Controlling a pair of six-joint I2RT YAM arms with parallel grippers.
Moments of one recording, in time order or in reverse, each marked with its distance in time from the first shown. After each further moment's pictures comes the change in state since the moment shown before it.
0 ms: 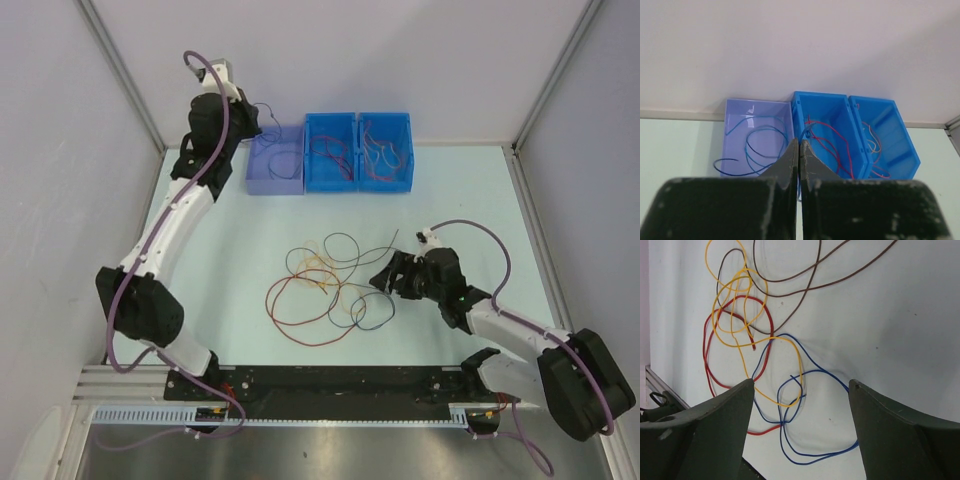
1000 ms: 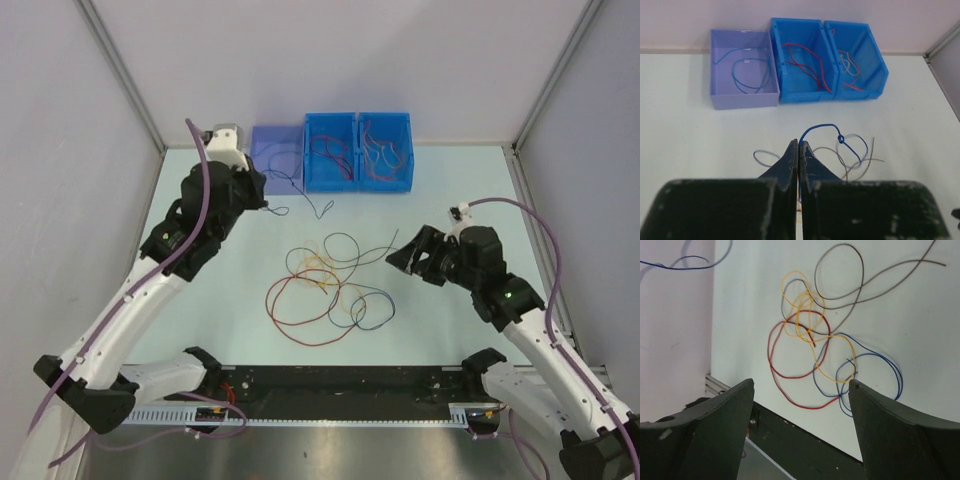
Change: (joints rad) left arm -0.351 -0.494 -0.295 -0.364 -0.244 -0.028; right arm -0.119 -0.321 0.391 -0.629 -0.072 0.072
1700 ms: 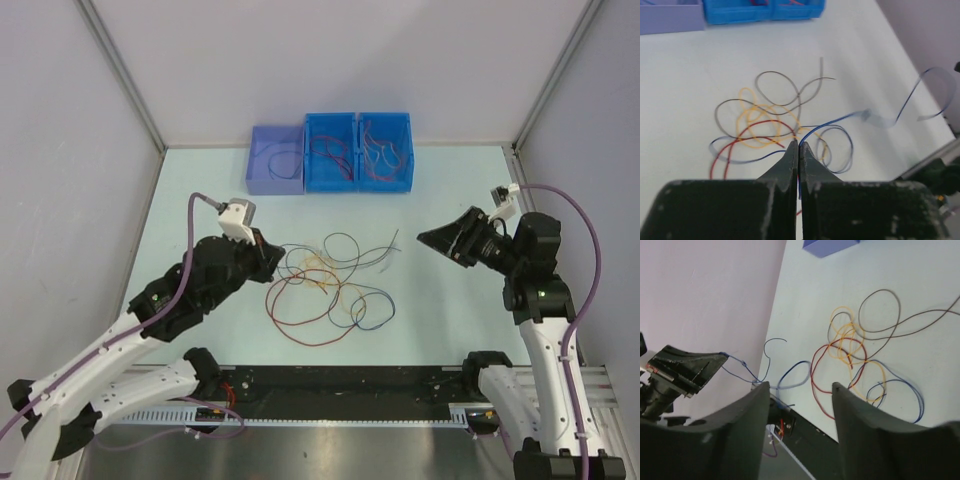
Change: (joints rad) left arm -0.272 -0.345 -0.369 -0.059 0.079 -0.195; right arm -0.394 -0.043 0.114 -0.020 -0.482 -0.027
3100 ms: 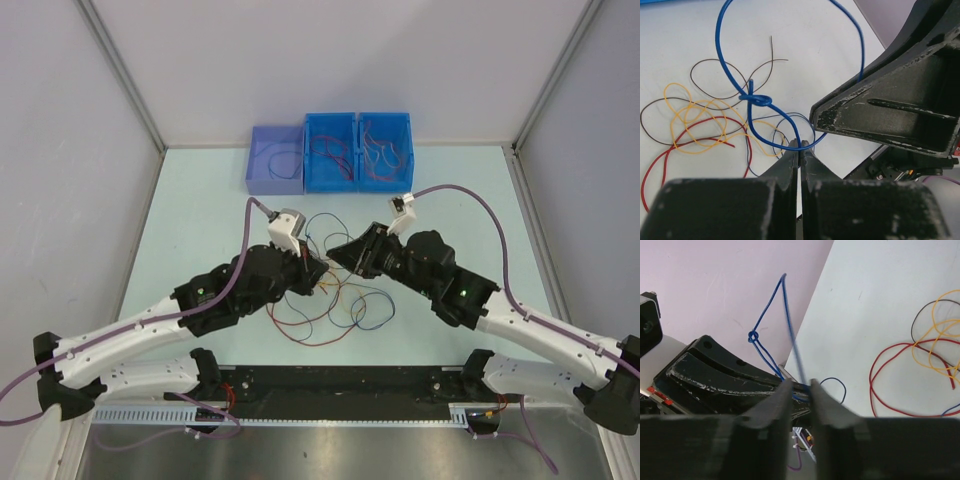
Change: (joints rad) left arm -0.219 0.195 0.002 0.158 -0.062 -0.068; right arm 0.954 0.267 -0.022 0.489 0.799 0.221
